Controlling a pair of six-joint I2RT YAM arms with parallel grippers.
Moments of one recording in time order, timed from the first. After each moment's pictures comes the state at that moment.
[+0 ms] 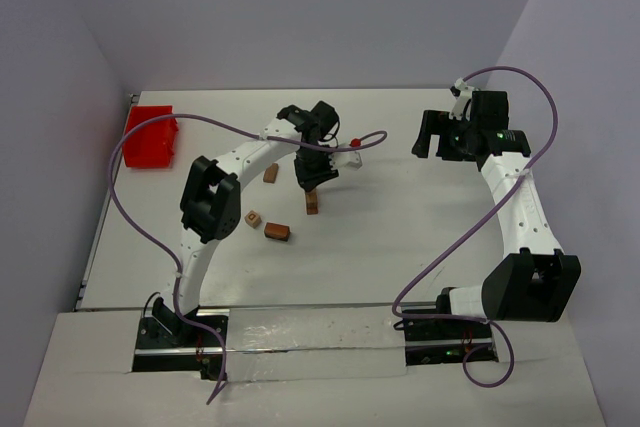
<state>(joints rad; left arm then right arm) -0.71 2.26 2.06 -1.17 0.17 0.74 -0.08 1.33 1.28 -0.75 -0.28 0.06</state>
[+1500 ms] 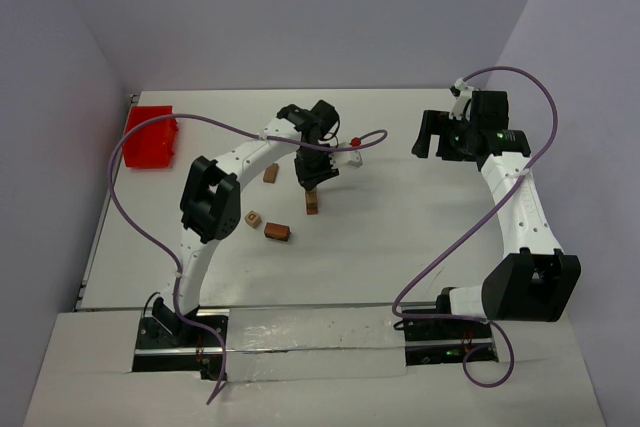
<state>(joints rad) -0.71 2.26 2.07 -1.17 0.17 0.74 -0.08 1.33 1.28 -0.75 -0.28 0.06</state>
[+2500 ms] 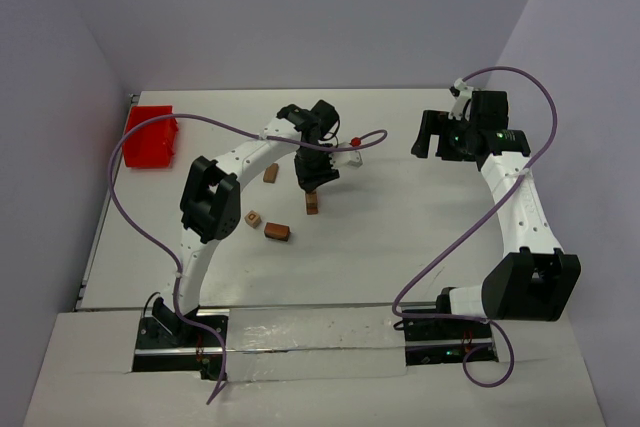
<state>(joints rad) -0.71 2.26 2.07 -1.17 0.16 0.74 -0.08 1.33 1.28 -0.75 -0.29 0.06</state>
